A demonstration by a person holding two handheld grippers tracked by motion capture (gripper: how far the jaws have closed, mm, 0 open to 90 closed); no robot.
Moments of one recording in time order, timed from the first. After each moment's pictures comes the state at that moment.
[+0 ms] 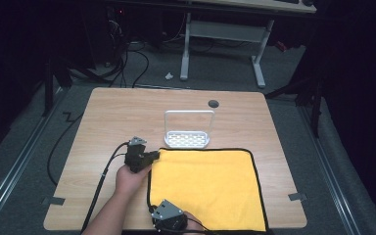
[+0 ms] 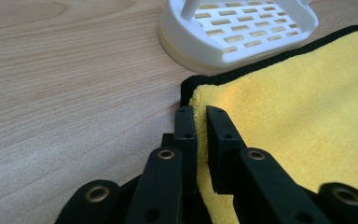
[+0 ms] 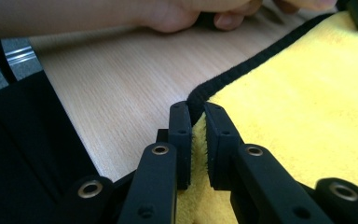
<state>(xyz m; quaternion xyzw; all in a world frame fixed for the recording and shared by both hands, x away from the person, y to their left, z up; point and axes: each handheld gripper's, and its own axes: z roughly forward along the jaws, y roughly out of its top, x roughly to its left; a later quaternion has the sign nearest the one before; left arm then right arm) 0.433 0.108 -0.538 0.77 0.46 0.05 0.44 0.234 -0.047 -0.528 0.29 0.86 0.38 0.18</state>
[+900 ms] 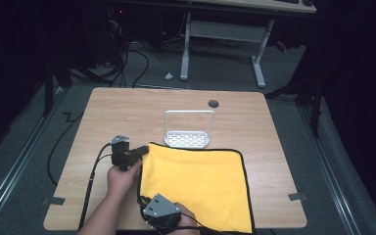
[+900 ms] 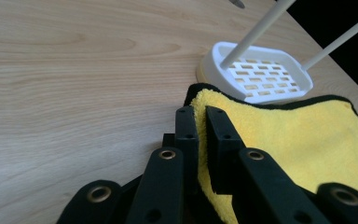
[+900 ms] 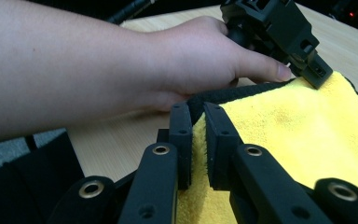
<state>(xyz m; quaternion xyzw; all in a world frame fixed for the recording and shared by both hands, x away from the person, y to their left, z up) 0.426 0.153 -0.524 0.69 0.52 0.05 0.50 0.238 -0.027 -0.484 0.25 0.83 0.46 0.21</state>
